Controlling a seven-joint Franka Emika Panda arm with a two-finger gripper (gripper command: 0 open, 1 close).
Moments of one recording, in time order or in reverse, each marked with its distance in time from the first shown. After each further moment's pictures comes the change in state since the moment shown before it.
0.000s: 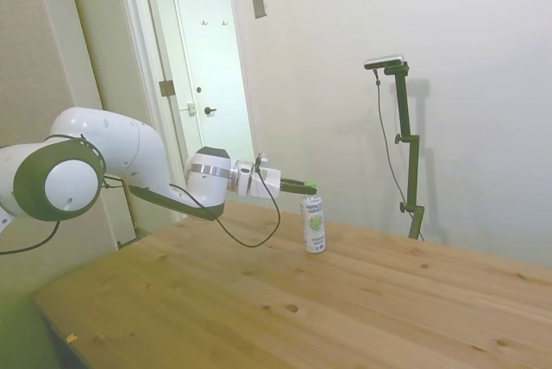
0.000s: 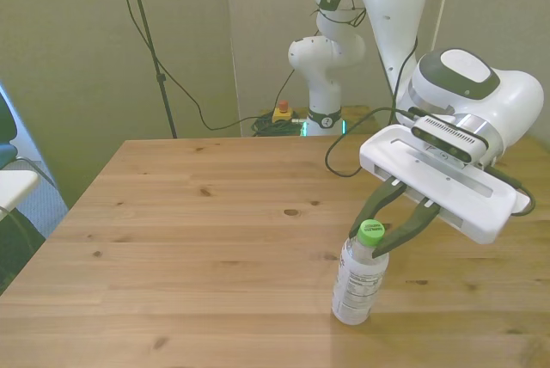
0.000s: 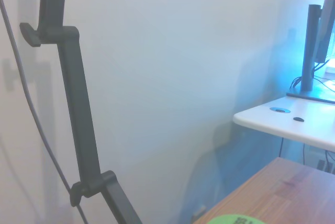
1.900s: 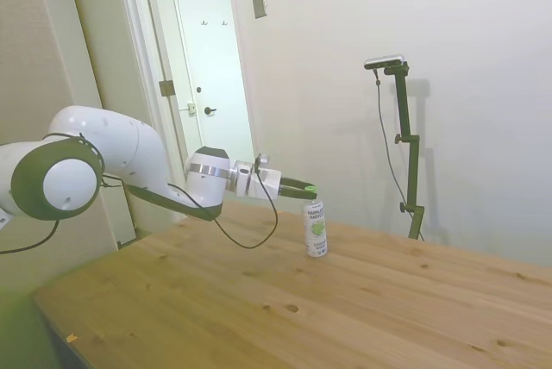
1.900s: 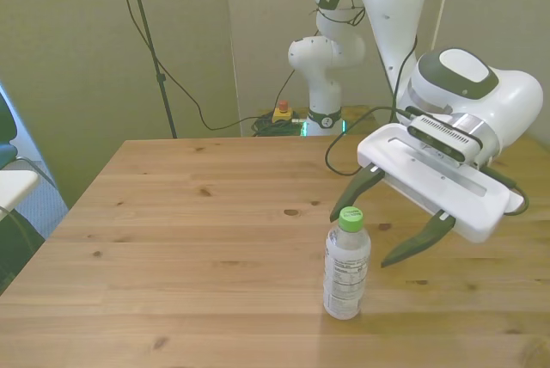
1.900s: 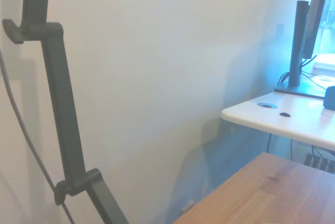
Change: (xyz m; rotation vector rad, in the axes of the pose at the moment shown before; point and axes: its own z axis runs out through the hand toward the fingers) arm 0.013 0.004 -0.005 -0.033 0.010 0.012
